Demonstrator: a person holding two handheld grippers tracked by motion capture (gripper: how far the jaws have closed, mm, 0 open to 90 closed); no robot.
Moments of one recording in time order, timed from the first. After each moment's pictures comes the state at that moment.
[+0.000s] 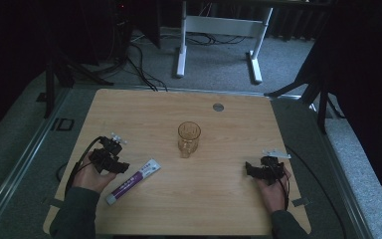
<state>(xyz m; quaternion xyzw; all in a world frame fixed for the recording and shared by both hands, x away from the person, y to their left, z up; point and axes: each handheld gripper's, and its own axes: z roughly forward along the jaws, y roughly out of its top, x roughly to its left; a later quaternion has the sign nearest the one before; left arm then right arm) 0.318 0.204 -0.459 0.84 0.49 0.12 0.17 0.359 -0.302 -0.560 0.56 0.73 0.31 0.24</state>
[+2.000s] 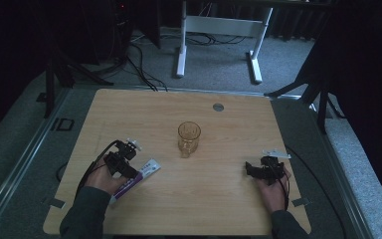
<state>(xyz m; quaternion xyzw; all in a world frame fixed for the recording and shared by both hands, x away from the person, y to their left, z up) 0.325 0.171 -0.477 0.87 0.47 0.09 0.11 0.359 -0.302 -0.560 0.56 0.73 0.31 0.24</state>
